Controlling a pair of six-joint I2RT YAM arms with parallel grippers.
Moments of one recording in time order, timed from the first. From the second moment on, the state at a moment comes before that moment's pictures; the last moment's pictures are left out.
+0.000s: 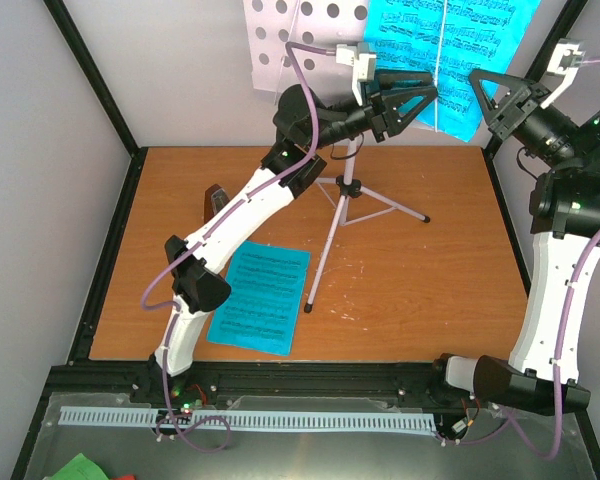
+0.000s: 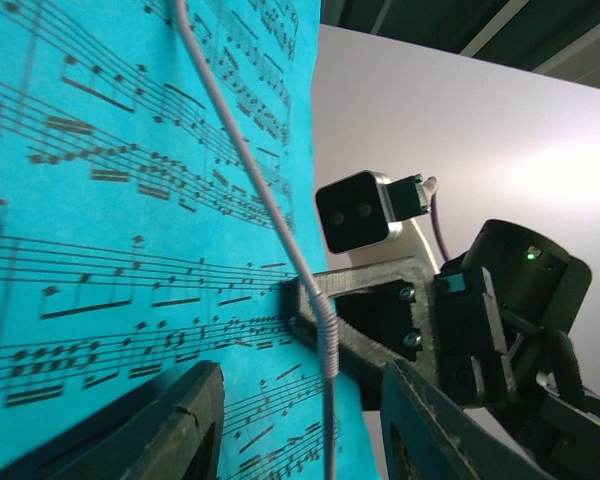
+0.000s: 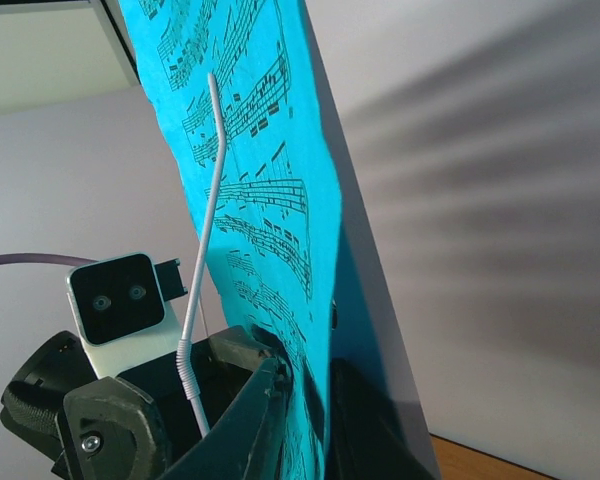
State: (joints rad) left arm -0.82 2.15 2.45 0.33 0.61 -0.61; right arm -0.23 1.27 1.77 -0.16 -0.98 0.68
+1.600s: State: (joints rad) left arm -0.85 2.20 2.47 0.48 0.59 -0.56; right arm -0.20 1.15 1.78 -0.33 -0.64 0.53
